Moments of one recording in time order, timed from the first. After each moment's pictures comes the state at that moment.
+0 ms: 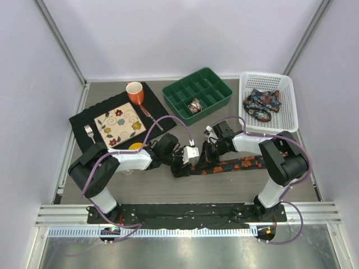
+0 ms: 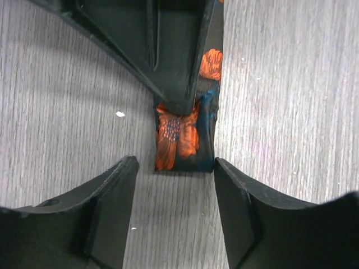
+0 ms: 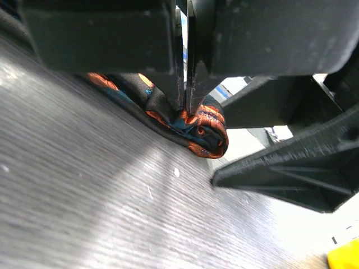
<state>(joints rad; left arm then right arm) -0.81 1.65 0.73 0.10 0.53 0.39 0.46 1.70 0.80 -0.28 -0.68 0.58</state>
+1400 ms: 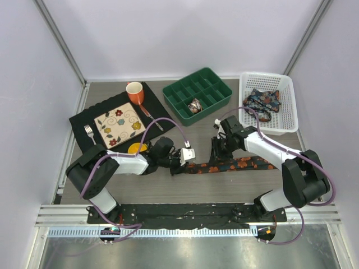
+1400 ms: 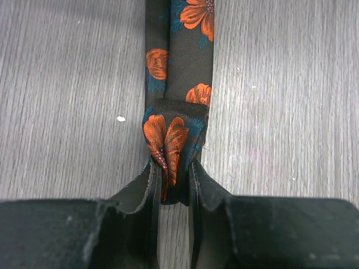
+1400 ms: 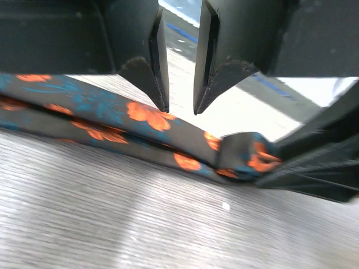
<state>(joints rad) -0.80 1.62 0.61 0.34 0.55 0.35 0.43 1.44 0.85 -0.59 -0.39 0.41</state>
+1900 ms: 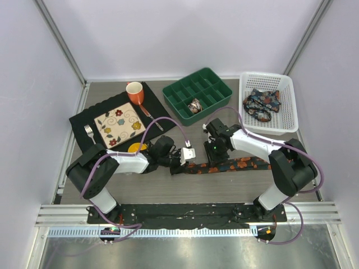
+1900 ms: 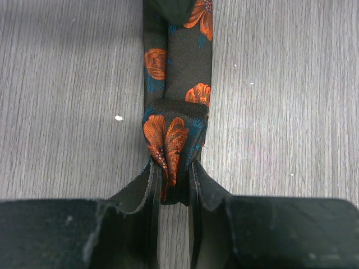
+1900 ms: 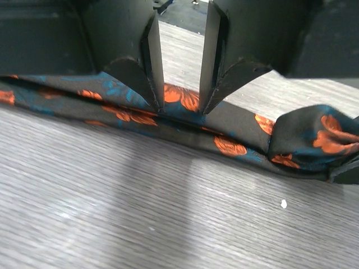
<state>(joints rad) -0.79 1.63 0.63 0.28 0.58 0.38 0.57 1.57 0.94 -0.68 -0.13 0.30</state>
